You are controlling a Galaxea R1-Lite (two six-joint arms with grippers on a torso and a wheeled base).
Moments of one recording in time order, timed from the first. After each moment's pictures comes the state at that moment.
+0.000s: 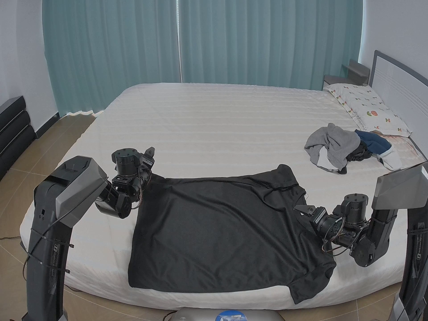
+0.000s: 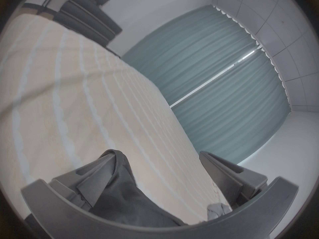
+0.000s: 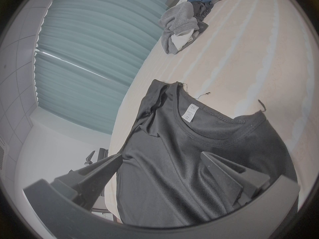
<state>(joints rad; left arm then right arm) -0.17 2.59 -1.45 -0.95 0.20 -1.05 0.20 2.34 -0.47 -1.44 0.19 1.01</state>
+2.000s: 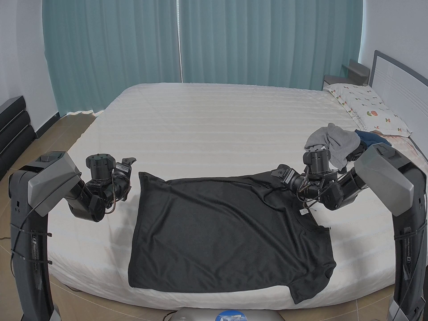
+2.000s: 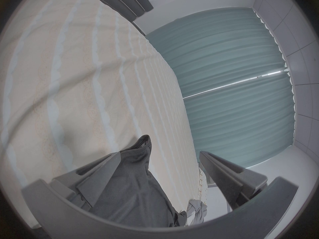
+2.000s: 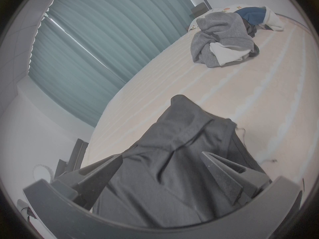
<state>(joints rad) -0.05 2.44 -1.16 -0.95 -0.03 -1.29 0.26 2.45 -1.34 -0.60 0.03 0.77</state>
